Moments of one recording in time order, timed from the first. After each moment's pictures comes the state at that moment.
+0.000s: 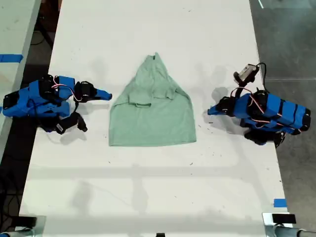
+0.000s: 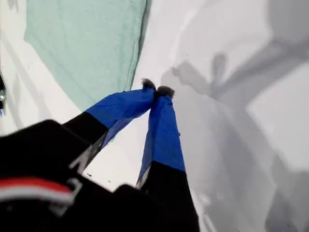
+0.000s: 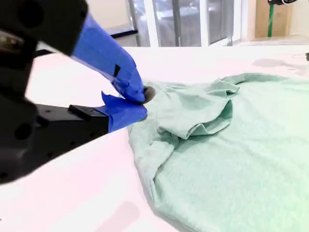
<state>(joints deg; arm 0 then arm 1) -21.2 206.4 181.5 56.2 12.3 21.2 200.9 174.6 75.0 -8.5</state>
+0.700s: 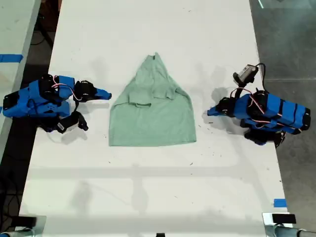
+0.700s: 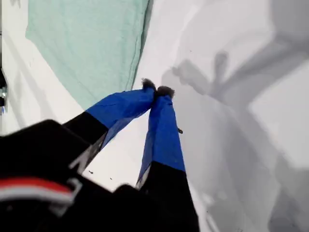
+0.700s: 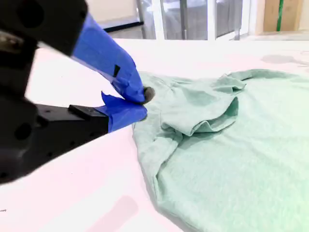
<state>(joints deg) -22.2 206.4 181.8 57.0 10.5 20.0 200.9 174.7 75.0 -7.8</state>
